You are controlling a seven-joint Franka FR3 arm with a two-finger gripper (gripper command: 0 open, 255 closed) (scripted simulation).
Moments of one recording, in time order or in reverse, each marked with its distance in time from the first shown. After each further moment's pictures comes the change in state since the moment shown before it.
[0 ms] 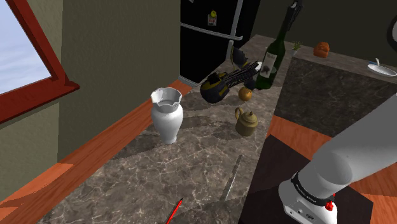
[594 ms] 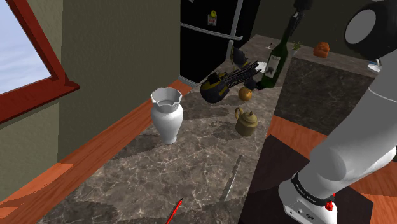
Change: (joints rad) arm -0.107 0.243 -0.098 0.174 0.089 0.053 -0.191
